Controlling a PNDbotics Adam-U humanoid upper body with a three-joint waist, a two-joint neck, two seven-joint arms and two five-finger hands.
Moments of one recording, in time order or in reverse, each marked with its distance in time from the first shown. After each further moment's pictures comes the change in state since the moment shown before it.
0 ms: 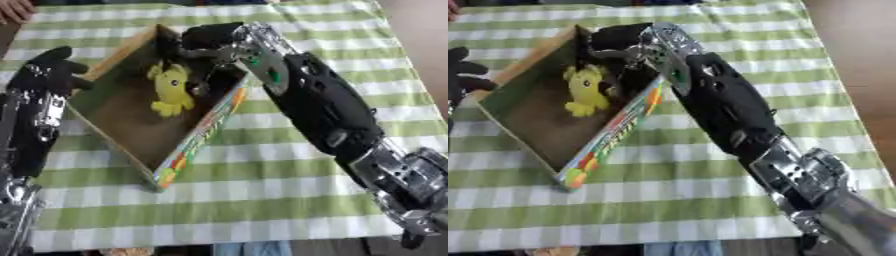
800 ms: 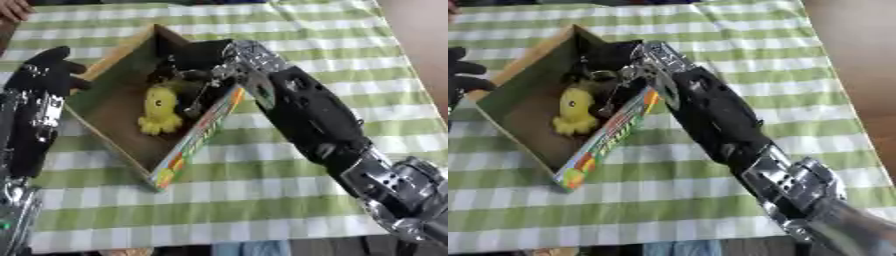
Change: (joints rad) left arm -0.001 0.000 0.000 0.000 0.000 0.000 0.000; right arm 0.015 0.026 0.010 0.020 0.132 -0.050 -0.134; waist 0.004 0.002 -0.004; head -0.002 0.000
